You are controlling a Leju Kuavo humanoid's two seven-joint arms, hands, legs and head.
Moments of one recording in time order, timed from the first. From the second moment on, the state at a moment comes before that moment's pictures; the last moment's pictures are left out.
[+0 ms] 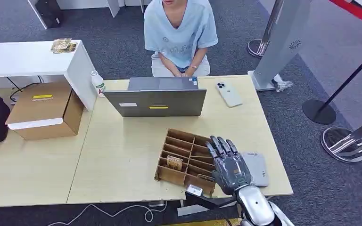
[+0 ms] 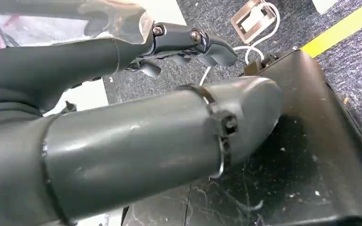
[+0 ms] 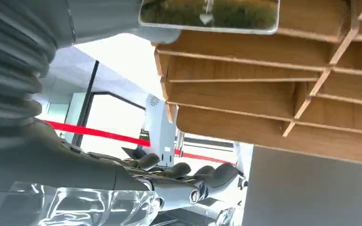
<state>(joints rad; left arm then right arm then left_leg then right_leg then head) -0.24 -0.22 -0.87 -0.19 -1.06 -0.20 0.12 -0.03 -0.23 0.59 -1.62 1.43 -0.06 0.27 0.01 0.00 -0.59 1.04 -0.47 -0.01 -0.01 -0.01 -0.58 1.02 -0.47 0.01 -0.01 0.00</state>
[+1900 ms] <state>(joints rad) -0.22 -0.21 -0.87 -0.19 -1.06 -0.16 0.11 0.30 -0.41 0.27 -1.98 0.58 -0.08 -0.09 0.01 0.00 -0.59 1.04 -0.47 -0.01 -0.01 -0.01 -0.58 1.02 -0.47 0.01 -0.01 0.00</state>
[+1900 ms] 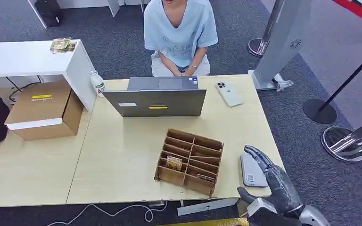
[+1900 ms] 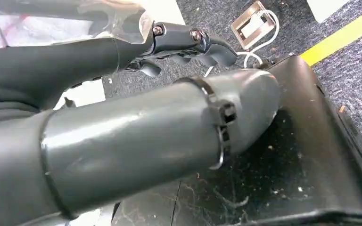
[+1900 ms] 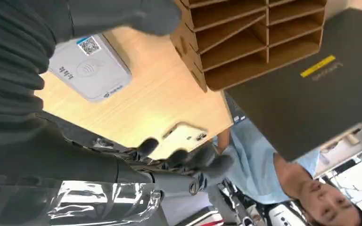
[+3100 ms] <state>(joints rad) -0.22 -0.21 -0.87 -0.19 -1.06 -0.17 0.11 0.18 -0.37 0.54 -1.82 0.86 -0.10 0.08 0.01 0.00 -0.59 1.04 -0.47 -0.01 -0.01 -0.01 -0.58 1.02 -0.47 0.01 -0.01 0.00</state>
